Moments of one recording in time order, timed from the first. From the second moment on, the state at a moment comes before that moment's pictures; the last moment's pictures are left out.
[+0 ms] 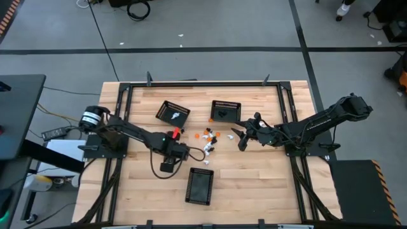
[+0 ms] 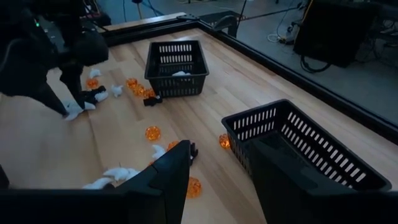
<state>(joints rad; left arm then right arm) -0.23 1.70 0.97 -0.70 -0.16 -0.02 0.22 1.11 0.44 0.21 0.71 0.34</state>
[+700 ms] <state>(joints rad) -0.19 1.76 0.98 -0.68 -0.10 0.09 0.23 1.11 0.44 0.23 0.71 0.33</state>
